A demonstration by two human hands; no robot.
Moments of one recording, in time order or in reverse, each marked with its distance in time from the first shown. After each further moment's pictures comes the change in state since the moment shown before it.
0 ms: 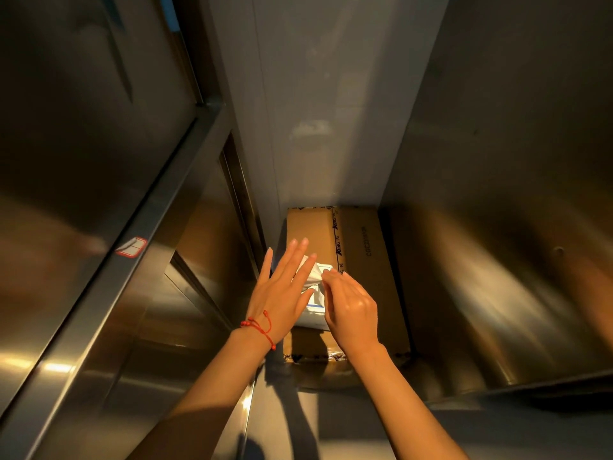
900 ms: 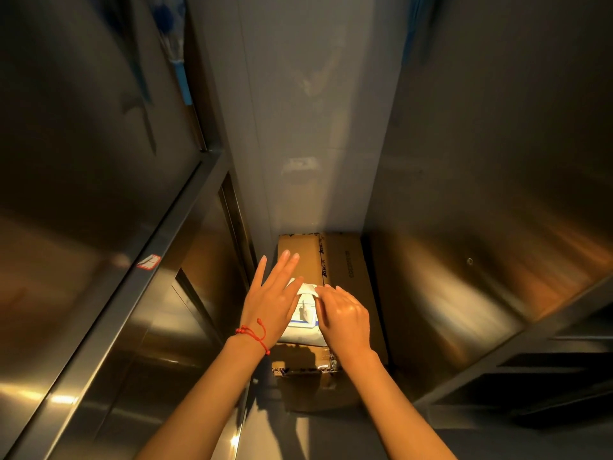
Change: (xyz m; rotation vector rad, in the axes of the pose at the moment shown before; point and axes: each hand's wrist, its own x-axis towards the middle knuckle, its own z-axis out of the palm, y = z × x) left_hand -0.018 0.027 -0.057 0.200 0.040 0.005; right_hand 0.006 -0.014 -0.074 -0.092 -0.094 0.019
